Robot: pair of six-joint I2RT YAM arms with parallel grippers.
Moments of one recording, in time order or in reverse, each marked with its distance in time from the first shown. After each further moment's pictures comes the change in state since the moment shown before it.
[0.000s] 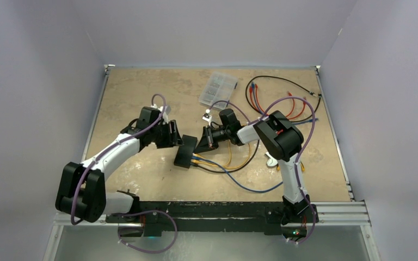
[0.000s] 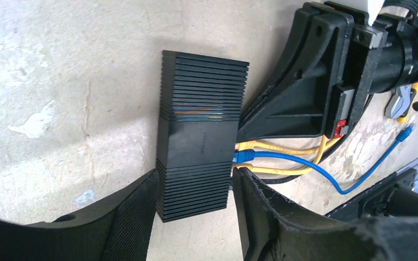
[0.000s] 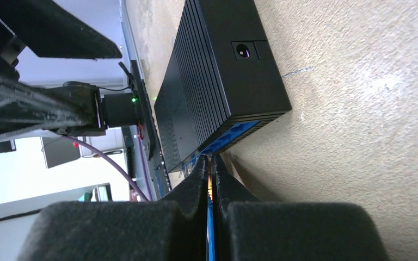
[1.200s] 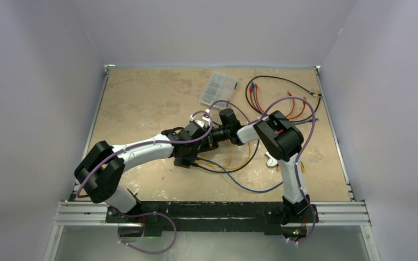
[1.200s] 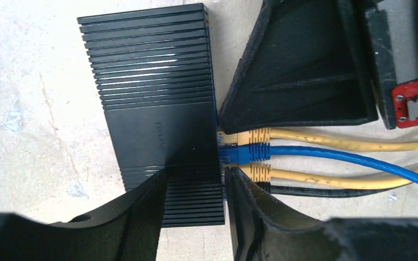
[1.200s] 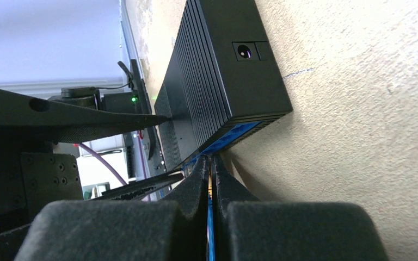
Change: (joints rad) left arm -0.505 0.219 0.157 -0.151 -0.560 0.039; right arm 0.000 0.000 0.004 -0.006 -0.001 -0.004
